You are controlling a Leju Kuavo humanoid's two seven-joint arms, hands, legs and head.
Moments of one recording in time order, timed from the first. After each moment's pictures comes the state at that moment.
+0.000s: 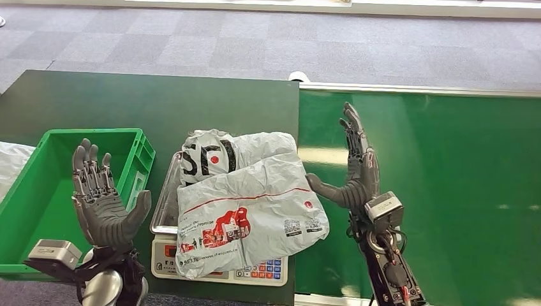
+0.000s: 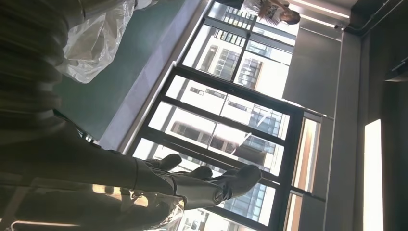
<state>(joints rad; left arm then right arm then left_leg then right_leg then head) 0.00 -0.14 -0.11 -1.71 -0.01 0.28 -0.70 -0.34 0.02 0.38 -1.31 0.09 0.04 -0.69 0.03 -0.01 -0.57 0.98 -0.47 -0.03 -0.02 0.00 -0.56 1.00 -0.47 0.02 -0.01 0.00</state>
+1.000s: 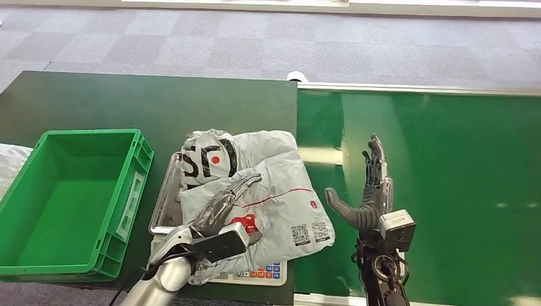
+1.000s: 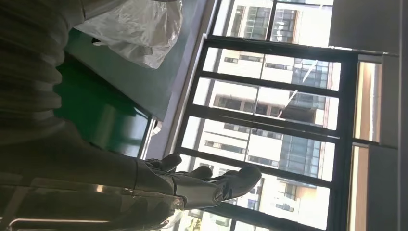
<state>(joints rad) -0.23 -0.11 -0.40 -1.30 -0.73 -0.01 -0.37 -0.16 0.14 0.16 -1.32 0.15 0.05 -0.68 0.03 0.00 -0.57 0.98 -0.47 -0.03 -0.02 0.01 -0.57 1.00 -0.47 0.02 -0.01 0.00</state>
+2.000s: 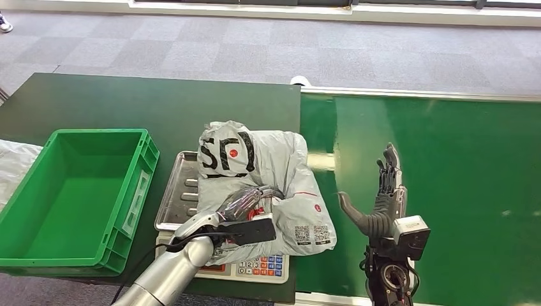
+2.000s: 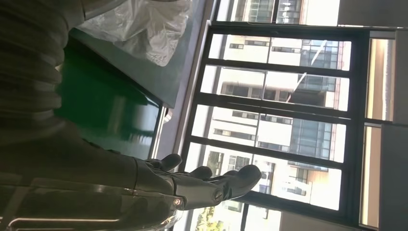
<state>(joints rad) -0.44 -0.15 -0.50 -0.96 -0.80 -0.05 -0.33 -0.11 0.18 0.07 -1.37 0.16 0.06 -0.65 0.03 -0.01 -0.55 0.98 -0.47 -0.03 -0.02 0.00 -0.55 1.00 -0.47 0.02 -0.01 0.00</state>
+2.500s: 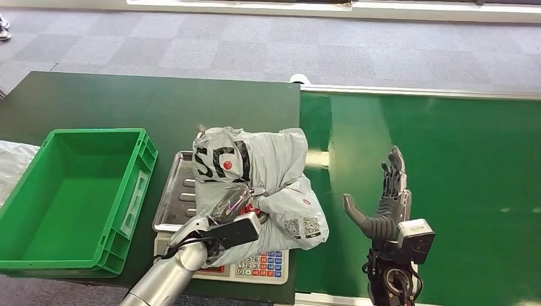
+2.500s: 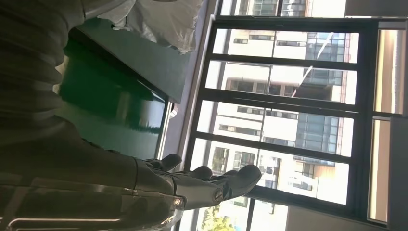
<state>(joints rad) -0.37 -0.14 -0.44 -1.03 -0.65 0.06 -0.49 -0.09 0.18 0.05 -1.39 0.16 0.06 -0.64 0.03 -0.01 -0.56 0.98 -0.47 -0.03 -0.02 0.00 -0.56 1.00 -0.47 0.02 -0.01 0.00</state>
